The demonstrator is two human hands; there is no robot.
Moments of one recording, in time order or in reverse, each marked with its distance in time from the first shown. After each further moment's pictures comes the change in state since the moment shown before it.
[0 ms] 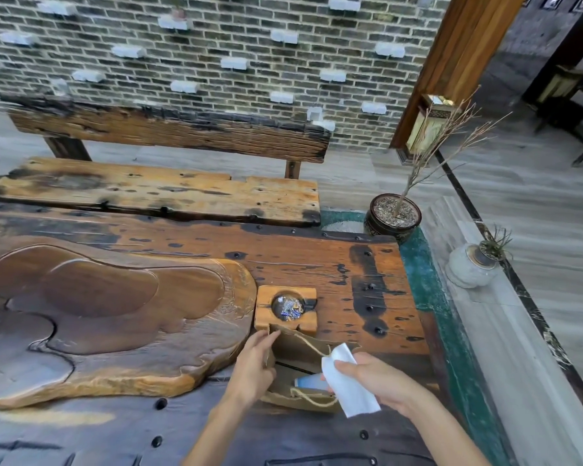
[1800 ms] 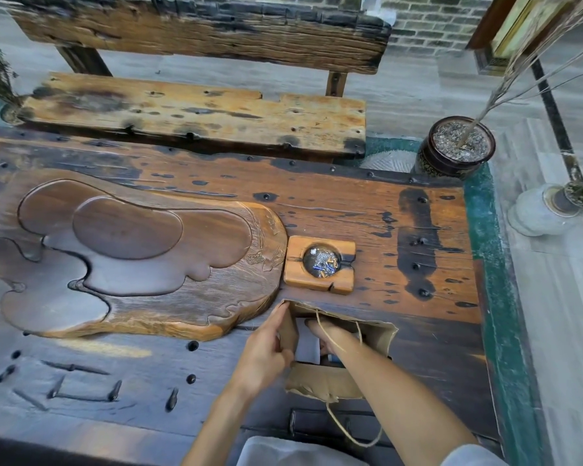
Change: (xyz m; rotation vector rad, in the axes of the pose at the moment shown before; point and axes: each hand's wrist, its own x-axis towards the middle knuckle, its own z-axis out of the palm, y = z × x) left_hand 0.001 -0.010 -0.015 -0.183 -0.047 -0.261; right_hand 0.199 0.000 0.104 0.209 -0.103 0.191
